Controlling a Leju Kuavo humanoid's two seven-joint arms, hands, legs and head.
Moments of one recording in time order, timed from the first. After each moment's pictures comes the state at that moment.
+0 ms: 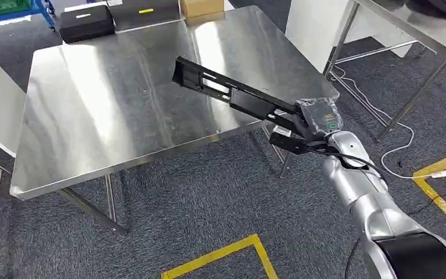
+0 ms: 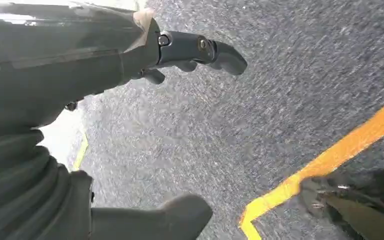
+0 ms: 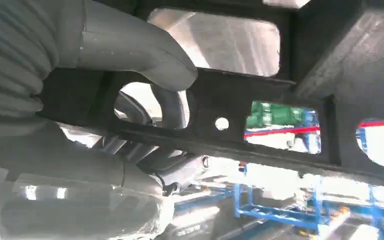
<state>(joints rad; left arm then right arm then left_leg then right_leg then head) -0.11 -0.11 0.33 -0.19 -0.76 0.11 0.18 -0.91 -0.11 0.37 -0.53 1.11 -0.39 -0.32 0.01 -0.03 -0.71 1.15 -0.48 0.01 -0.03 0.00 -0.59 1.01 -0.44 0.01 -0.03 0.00</state>
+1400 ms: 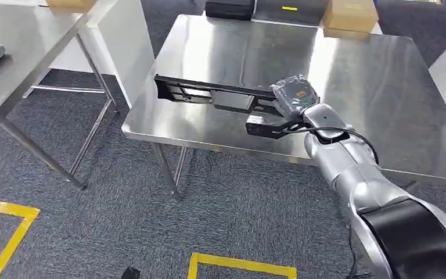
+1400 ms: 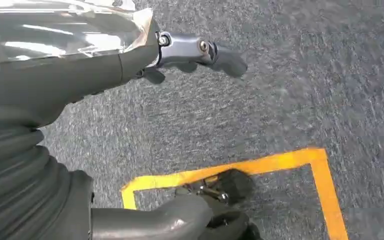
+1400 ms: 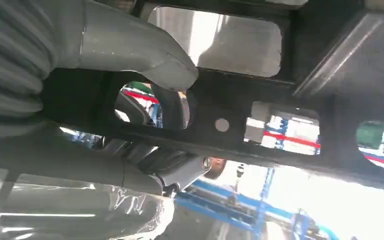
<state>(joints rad) -0.14 -0.11 0.44 -0.19 -0.71 0.14 -0.32 -1.11 0.00 0.52 -0.38 1.34 -0.29 -0.19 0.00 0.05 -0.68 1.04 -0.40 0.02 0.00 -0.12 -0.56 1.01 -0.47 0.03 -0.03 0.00</state>
